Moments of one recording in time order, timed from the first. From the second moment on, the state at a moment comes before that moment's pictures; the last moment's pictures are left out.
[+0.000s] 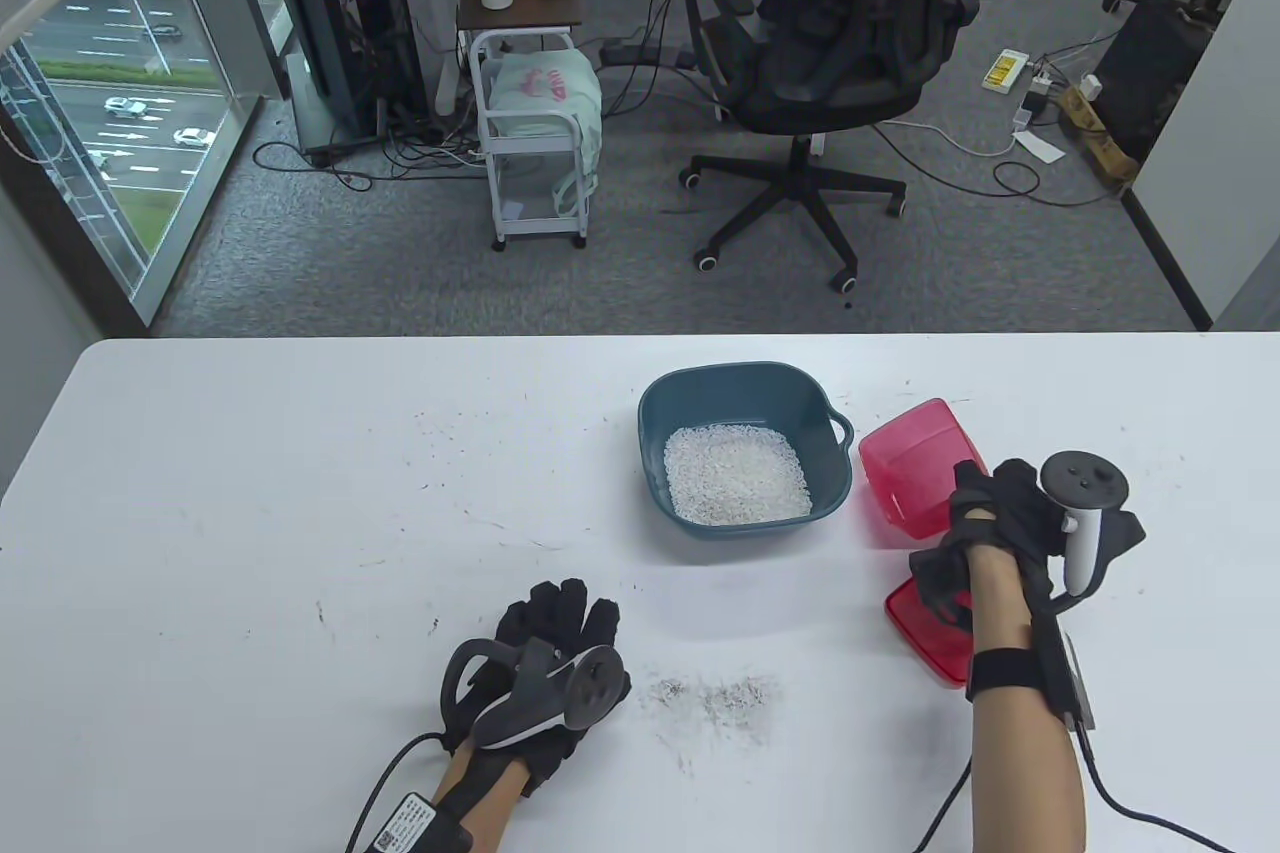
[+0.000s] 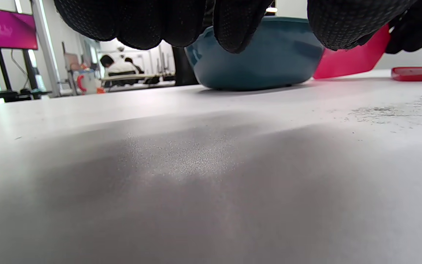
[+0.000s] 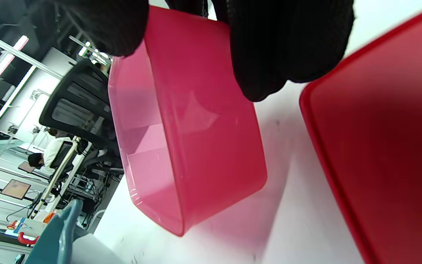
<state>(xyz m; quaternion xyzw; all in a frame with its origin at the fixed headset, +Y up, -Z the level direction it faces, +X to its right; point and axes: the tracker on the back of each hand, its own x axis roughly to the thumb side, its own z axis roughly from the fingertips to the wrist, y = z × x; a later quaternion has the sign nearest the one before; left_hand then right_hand) -0.114 -0.759 -0.309 0.00 -0.20 -0.04 0.98 0.337 -0.737 -0.427 -0.34 0.01 0.81 0.48</state>
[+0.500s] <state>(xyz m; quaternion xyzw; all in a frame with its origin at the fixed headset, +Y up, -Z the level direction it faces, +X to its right) -0.114 -0.755 -0.309 0.01 -0.19 -0.03 0.98 0.360 -0.675 -0.376 -0.28 -0.03 0.84 0.46</state>
